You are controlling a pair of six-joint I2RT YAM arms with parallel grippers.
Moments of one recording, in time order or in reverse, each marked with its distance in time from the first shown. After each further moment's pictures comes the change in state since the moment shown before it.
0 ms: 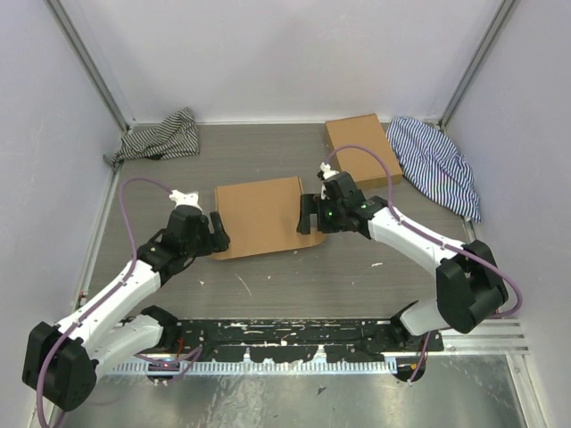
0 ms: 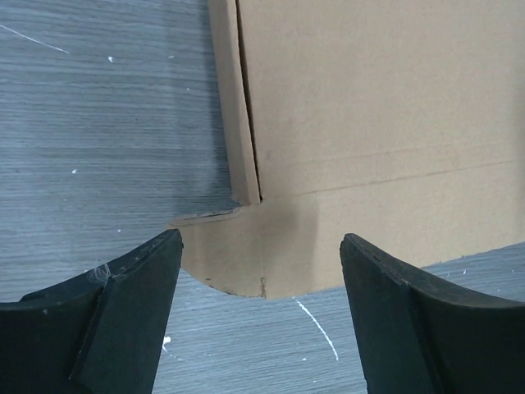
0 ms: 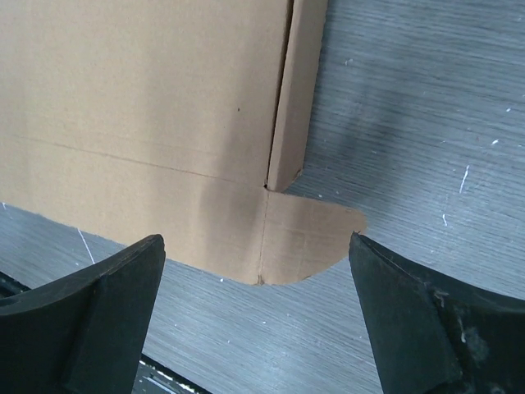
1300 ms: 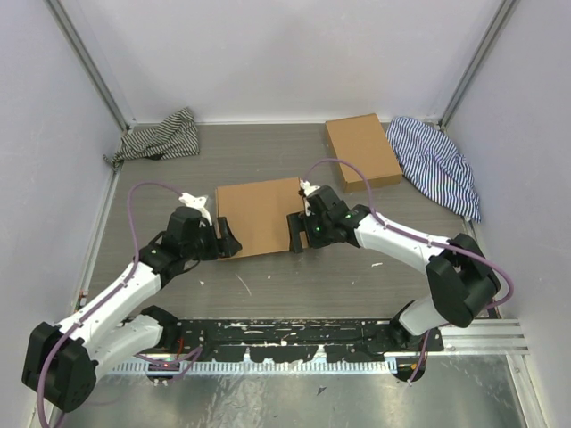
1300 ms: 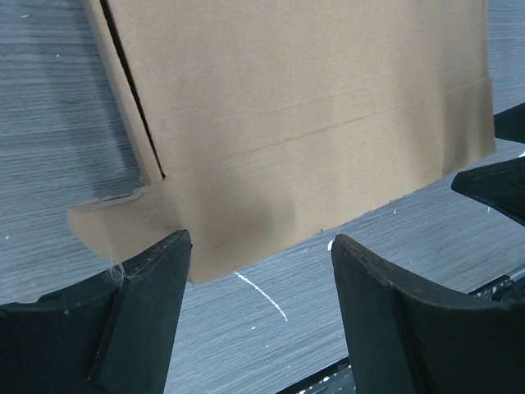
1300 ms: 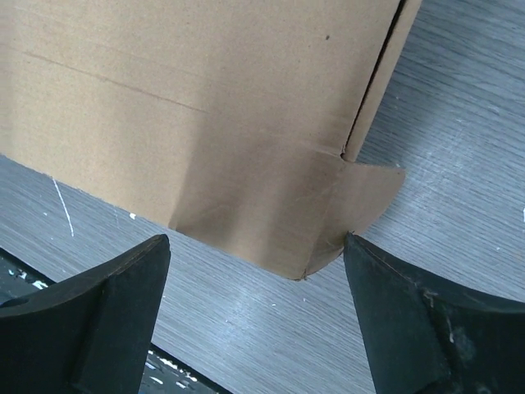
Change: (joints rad) left arm 0.000 -0.001 -0.041 0.067 0.254 -0.015; right arm 0.128 0.051 -0.033 -0.003 0.001 -0.055
